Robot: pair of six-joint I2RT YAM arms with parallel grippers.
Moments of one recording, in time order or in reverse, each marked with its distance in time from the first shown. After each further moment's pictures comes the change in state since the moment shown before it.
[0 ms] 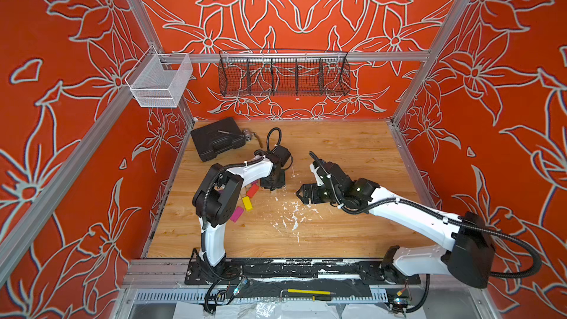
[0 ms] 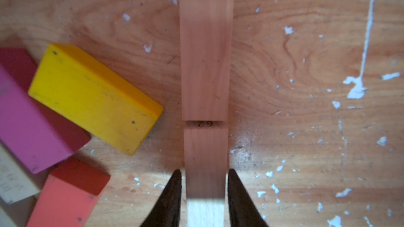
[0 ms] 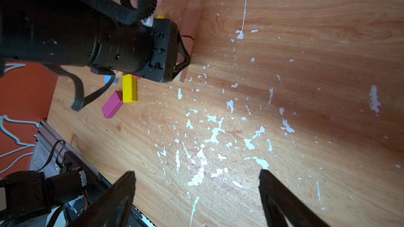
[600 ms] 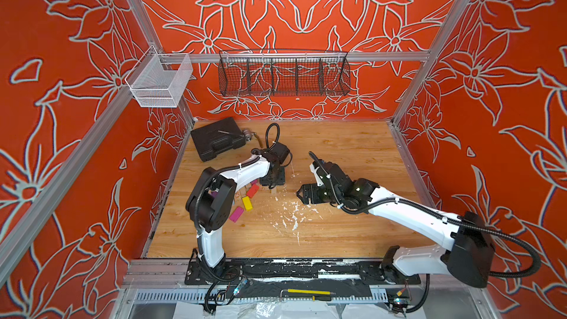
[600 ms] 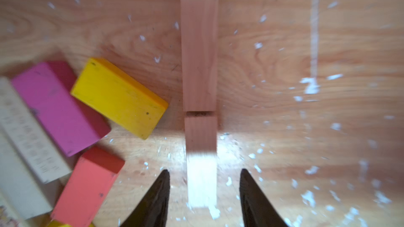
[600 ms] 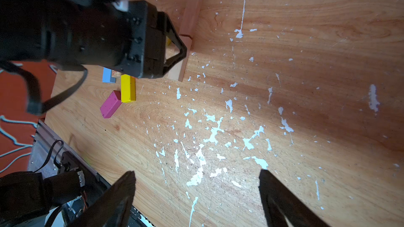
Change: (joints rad) left arm 0.006 -0.117 -0.013 0.014 0.007 0.016; right arm 0.000 0.003 0.000 -0.001 0.003 0.000
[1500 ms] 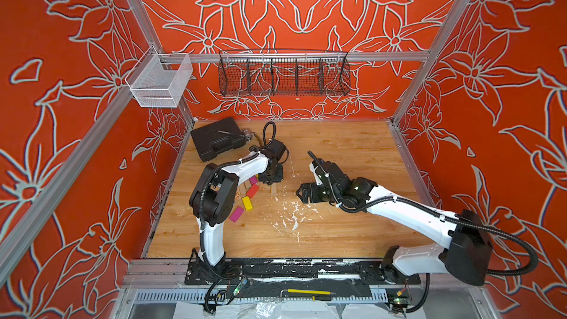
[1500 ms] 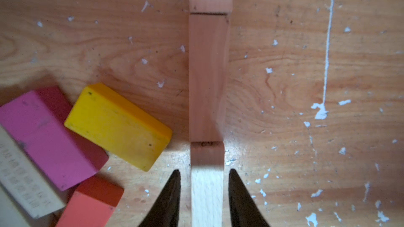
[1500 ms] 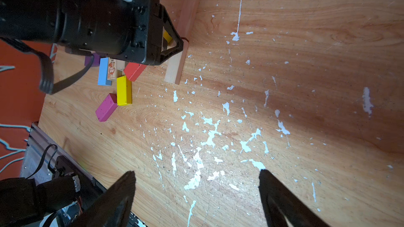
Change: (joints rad) left arm 0.049 0.111 0.055 0.003 0.040 0.026; right arm 0.000 0.018 0.017 -0.008 0.019 -0.002
